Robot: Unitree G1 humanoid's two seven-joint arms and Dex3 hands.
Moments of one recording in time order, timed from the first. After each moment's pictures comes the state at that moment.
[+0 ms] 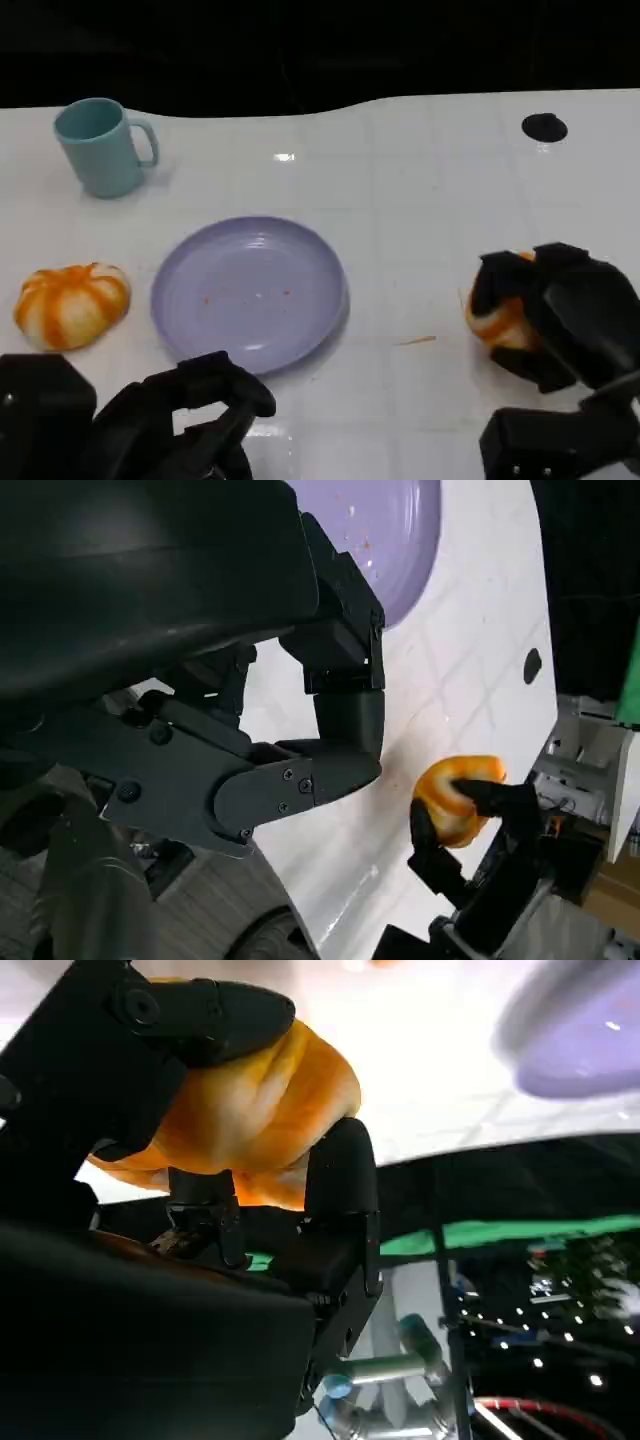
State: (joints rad) left arm 0.28 0.21 -0.03 -0.54 -0.36 0.61 -0.31; right arm -0.23 -0.35 0.33 0.28 -0.83 -0.27 -0.42
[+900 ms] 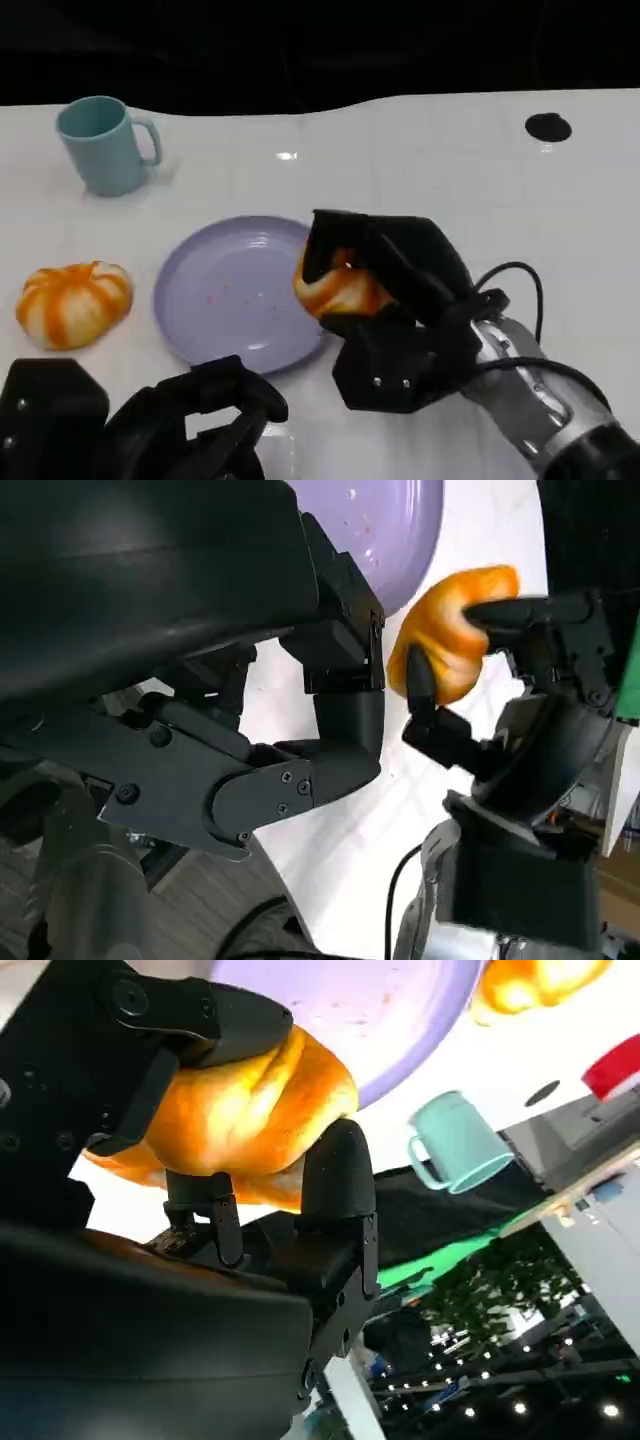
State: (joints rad) left arm 0.29 0.20 -0.05 -0.56 -0.36 0.61 -0.30; right arm -0.55 0.03 0.43 0.58 -0.62 -0.28 -0.20
